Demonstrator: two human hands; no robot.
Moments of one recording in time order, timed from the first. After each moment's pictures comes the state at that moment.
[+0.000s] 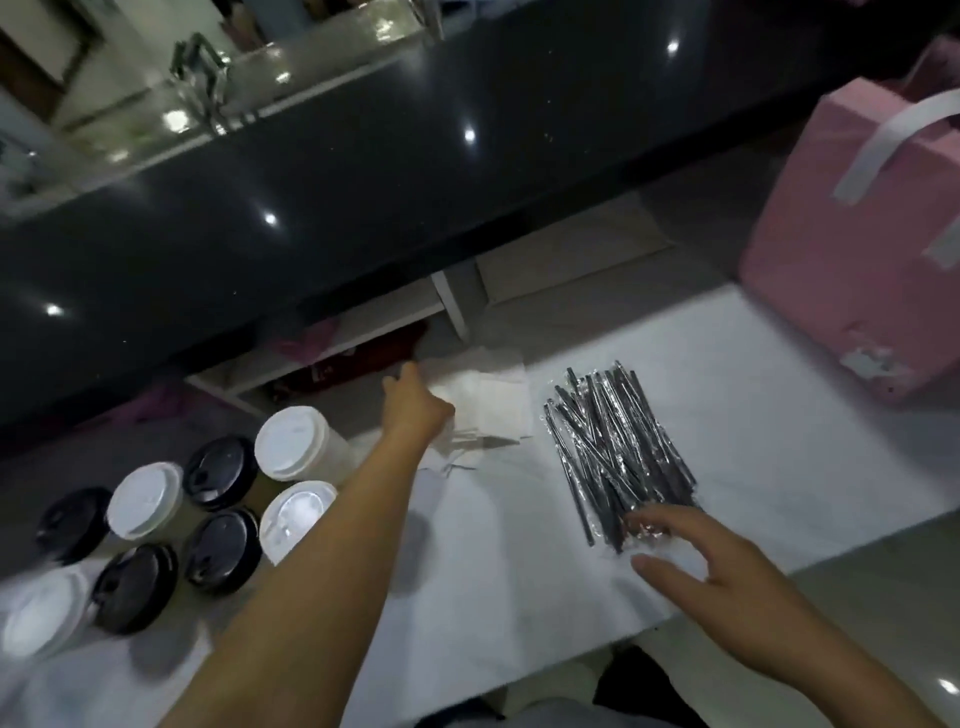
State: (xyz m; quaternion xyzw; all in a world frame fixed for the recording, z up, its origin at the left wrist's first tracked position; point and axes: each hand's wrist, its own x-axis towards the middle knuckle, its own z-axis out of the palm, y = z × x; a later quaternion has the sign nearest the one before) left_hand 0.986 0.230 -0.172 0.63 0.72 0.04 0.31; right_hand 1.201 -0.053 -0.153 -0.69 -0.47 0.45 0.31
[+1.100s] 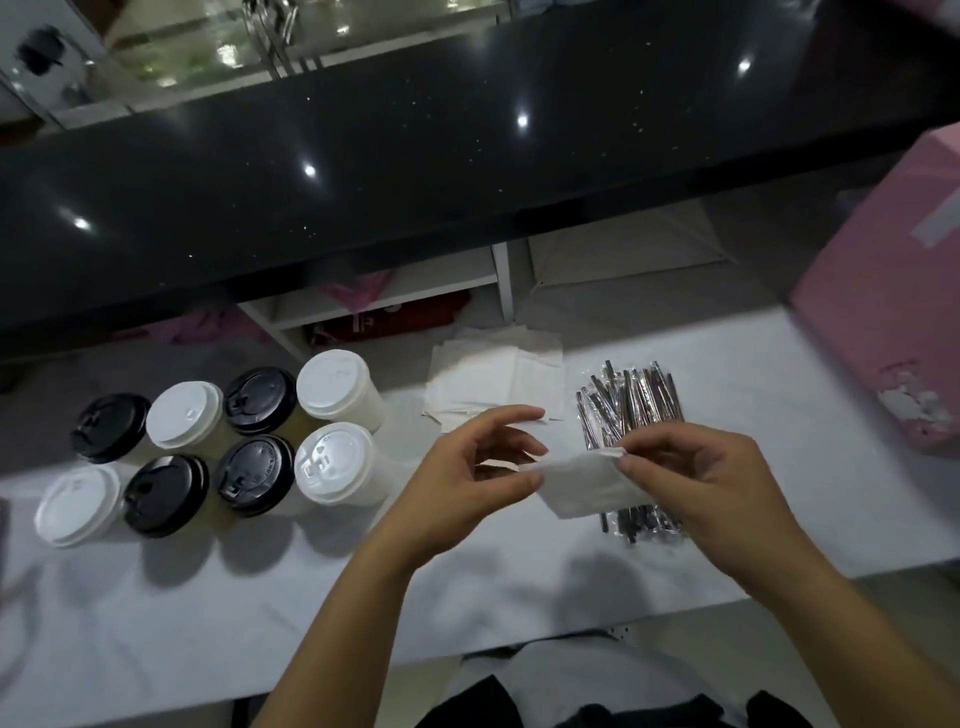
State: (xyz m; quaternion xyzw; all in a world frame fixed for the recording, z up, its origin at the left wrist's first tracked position) left_hand 0.945 0.082 -0.106 0.60 0.42 0.27 0.62; right_hand 1.175 0.011 -0.095 -0.59 -0.45 0.46 0.49
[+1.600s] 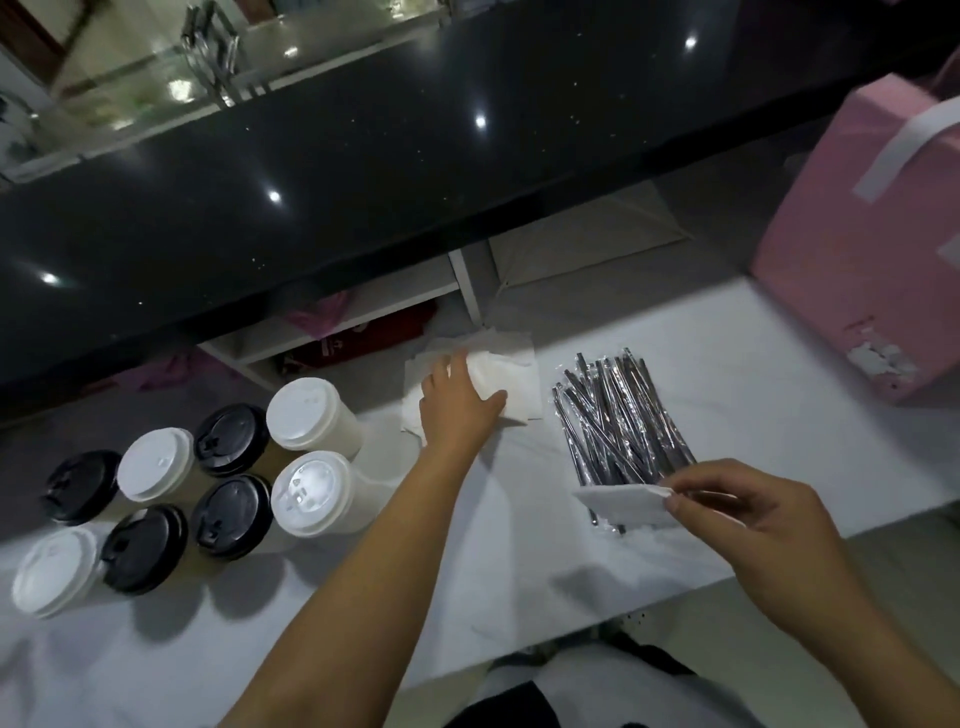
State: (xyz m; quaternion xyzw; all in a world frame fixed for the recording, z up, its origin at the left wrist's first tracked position) left_hand 1.003 0.191 -0.202 0.71 0.66 0.08 0.23; right_hand 1.200 -0.043 -0.114 -0.66 -0.41 0.39 0.49
